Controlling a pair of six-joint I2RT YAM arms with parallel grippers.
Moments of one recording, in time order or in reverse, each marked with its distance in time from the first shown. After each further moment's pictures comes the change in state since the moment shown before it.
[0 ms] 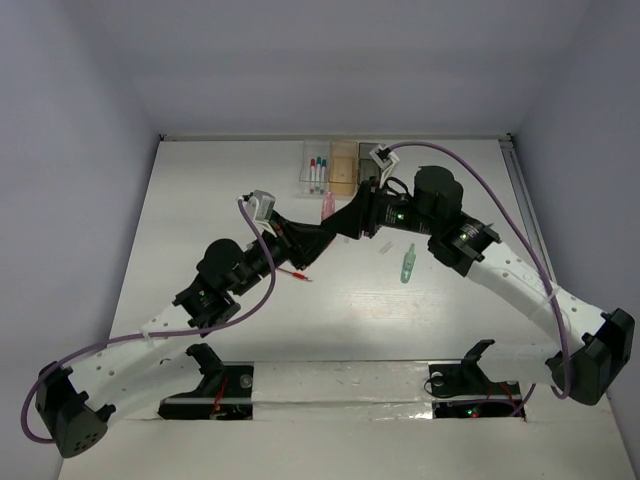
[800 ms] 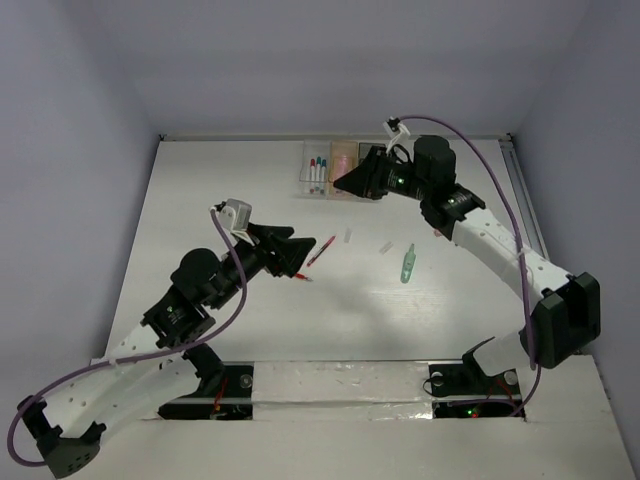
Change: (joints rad) left arm 0.010 -0.170 0.032 -0.286 -0.109 0.090; right arm -0.175 0.206 0.093 0.072 -0.024 0.016
